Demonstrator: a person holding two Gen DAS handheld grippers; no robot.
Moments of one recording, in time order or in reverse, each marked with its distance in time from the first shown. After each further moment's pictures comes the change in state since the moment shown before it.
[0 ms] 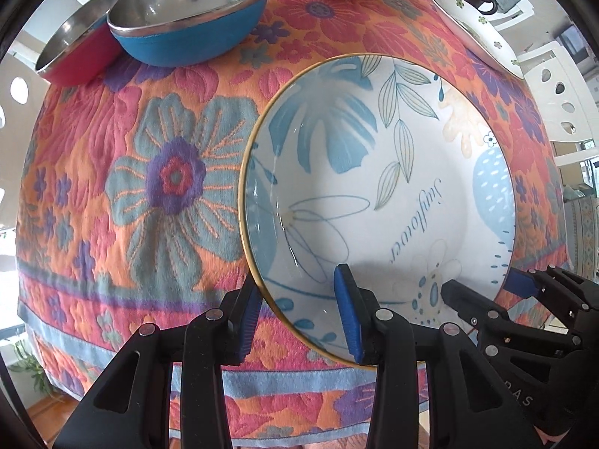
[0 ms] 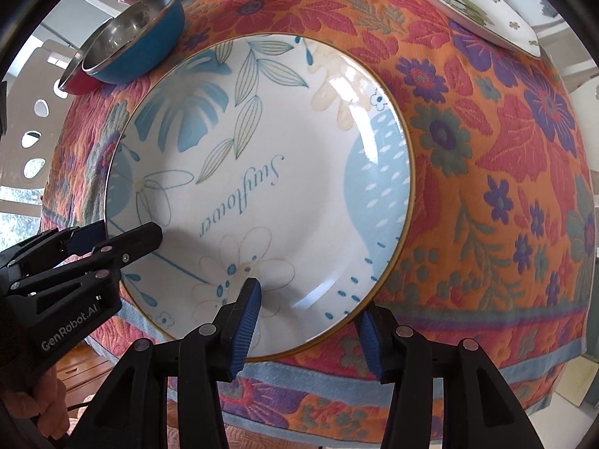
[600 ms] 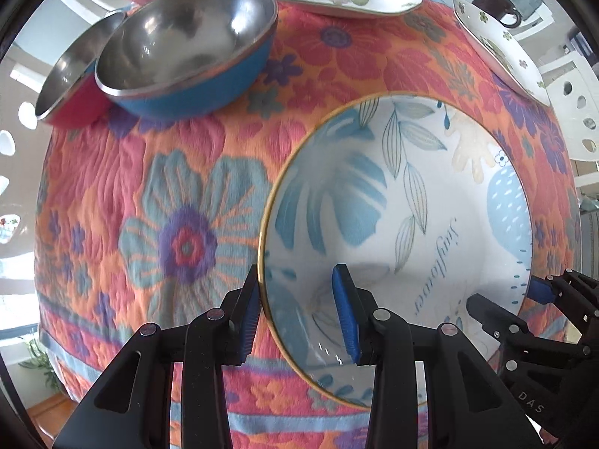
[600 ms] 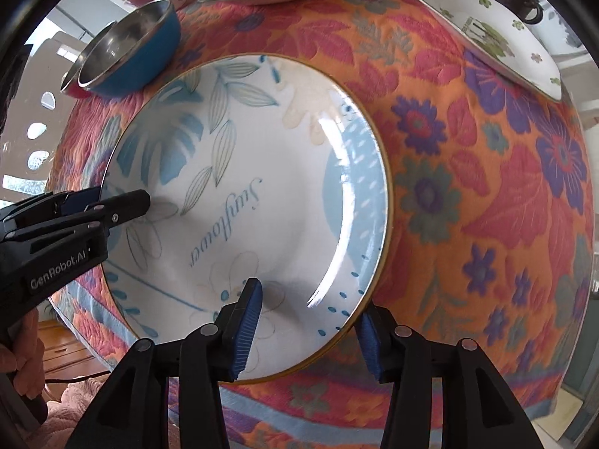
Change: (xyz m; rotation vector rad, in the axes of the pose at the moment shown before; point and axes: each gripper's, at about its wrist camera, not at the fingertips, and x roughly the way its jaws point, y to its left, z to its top) left arm 0.024 -0.028 0.038 -0.009 -0.029 0.092; right arm -0.011 -0.048 0.061 -0.098 -0.011 0.009
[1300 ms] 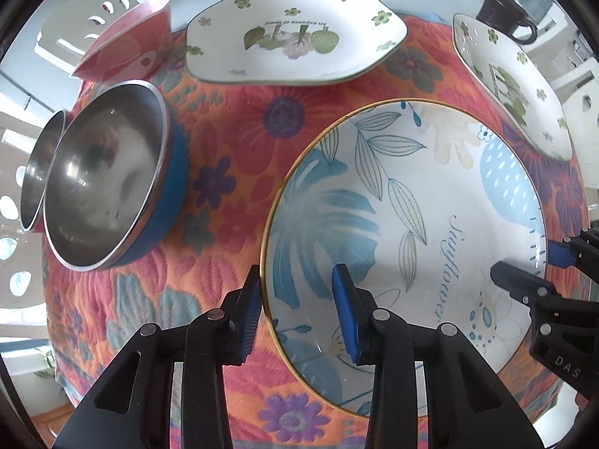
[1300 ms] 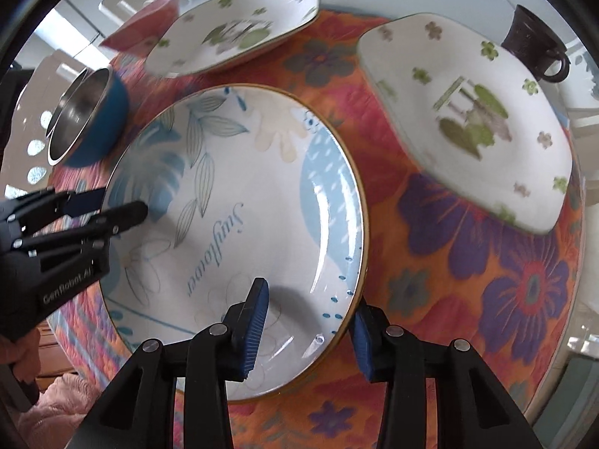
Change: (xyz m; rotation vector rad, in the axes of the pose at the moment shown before) left arm 0.013 -0.087 0.002 0.017 -0.050 0.101; right arm 0.000 -0.092 0.118 -0.144 -0.044 0.029
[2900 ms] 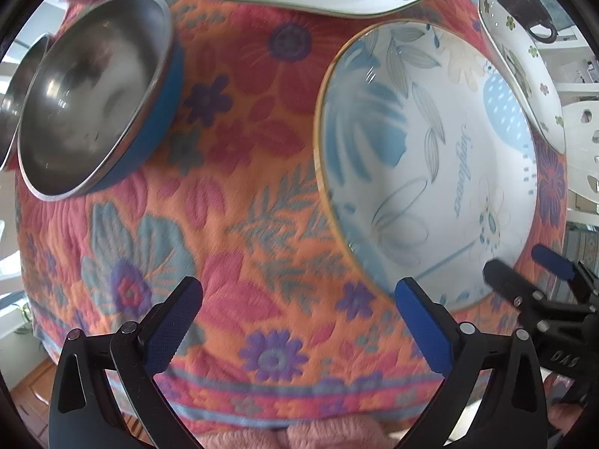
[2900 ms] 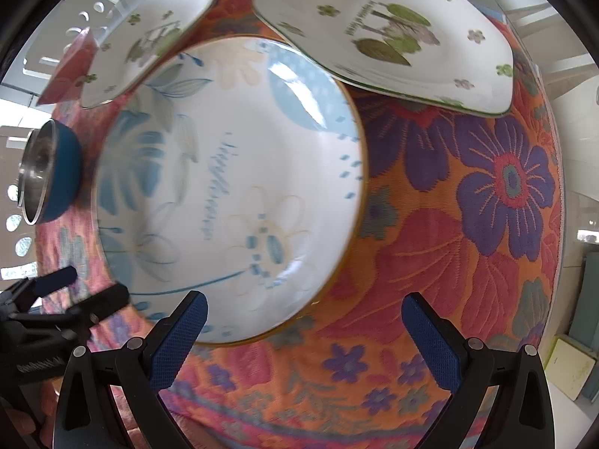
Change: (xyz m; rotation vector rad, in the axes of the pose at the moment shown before) left arm -0.106 -0.080 -0.082 -0.101 0.237 -0.119; right arm -0.008 -0.035 -0.036 0.320 0.132 -0.038
